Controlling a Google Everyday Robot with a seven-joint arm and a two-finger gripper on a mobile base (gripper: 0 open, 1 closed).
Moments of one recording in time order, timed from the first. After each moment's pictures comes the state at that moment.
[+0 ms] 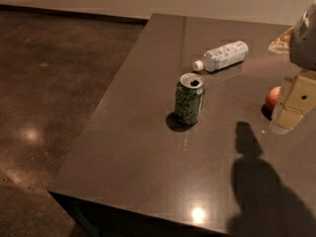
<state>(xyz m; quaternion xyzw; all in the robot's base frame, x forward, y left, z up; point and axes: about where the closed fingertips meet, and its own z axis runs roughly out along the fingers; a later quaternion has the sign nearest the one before) 0.438 -0.216 0.977 -0.60 0.78 -0.04 0.16</state>
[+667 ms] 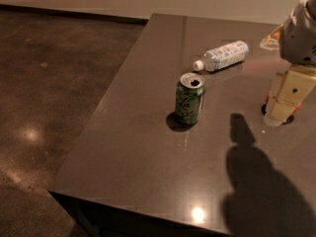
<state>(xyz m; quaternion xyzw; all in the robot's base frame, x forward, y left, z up) 0.461 -0.217 0.970 -0.62 0.77 -0.04 0.15</state>
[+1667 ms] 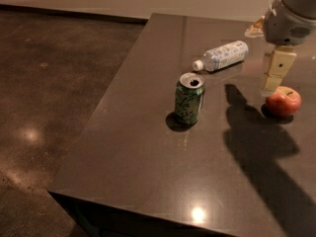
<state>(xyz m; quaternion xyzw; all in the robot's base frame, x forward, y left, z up) 0.564 -0.239 0.945 -0.69 0.71 -0.03 0.15</state>
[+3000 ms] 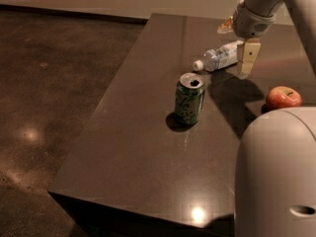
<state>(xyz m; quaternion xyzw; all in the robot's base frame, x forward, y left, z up) 0.686 -0.225 0.898 -0.75 0.64 -0.03 0.14</state>
